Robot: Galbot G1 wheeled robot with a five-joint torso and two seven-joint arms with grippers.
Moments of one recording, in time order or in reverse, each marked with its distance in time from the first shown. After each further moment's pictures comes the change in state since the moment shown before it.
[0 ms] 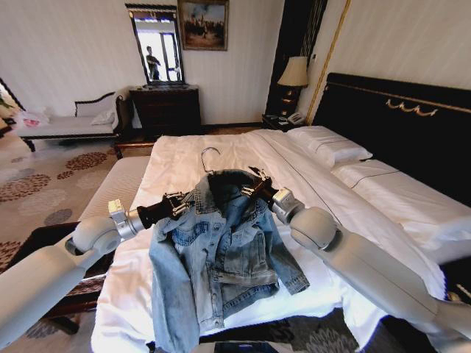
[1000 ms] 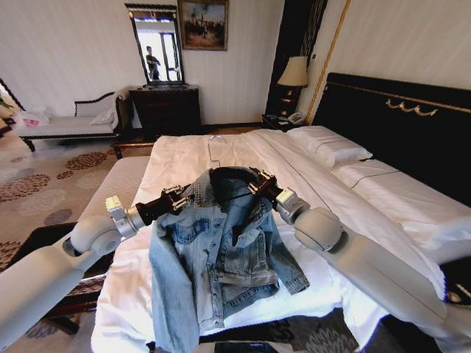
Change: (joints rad) left arm 0.022 -0.001 -0.051 -0.062 -0.026 0.052 -0.098; right arm -0.021 -0.028 0.034 0.021 -0.050 0.016 -0.002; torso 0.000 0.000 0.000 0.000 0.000
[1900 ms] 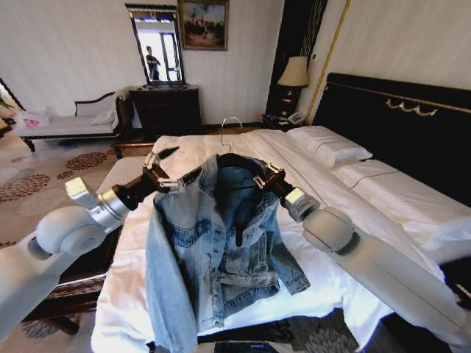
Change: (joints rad) left arm 0.087 0.023 -0.288 -0.174 -0.124 0.019 -0.199; right arm -0.034 -0.062 0.065 0.039 -0.085 0.056 0.009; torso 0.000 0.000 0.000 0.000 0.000
